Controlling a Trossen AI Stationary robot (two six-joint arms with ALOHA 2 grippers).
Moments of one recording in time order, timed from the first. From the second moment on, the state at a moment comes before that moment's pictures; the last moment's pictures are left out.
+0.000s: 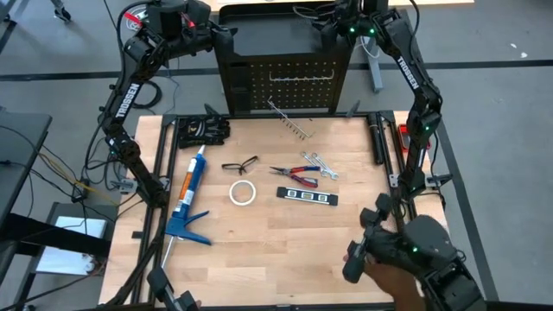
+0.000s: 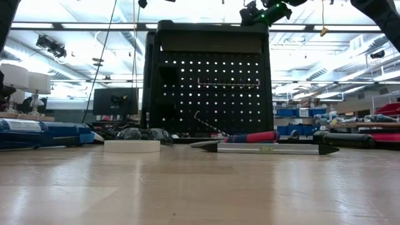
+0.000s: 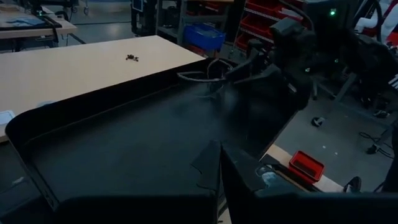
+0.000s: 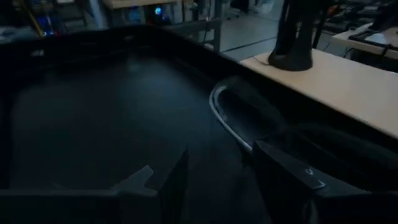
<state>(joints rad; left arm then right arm) 0.80 1.68 2.34 -0.87 0.10 -0.16 -1.04 1.94 2.33 -0.68 -0.46 -0.12</state>
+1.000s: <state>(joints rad) 0.79 1.68 2.34 -0.89 0.11 -0.17 -1.03 2.00 2.34 -0.50 -0.18 -0.01</state>
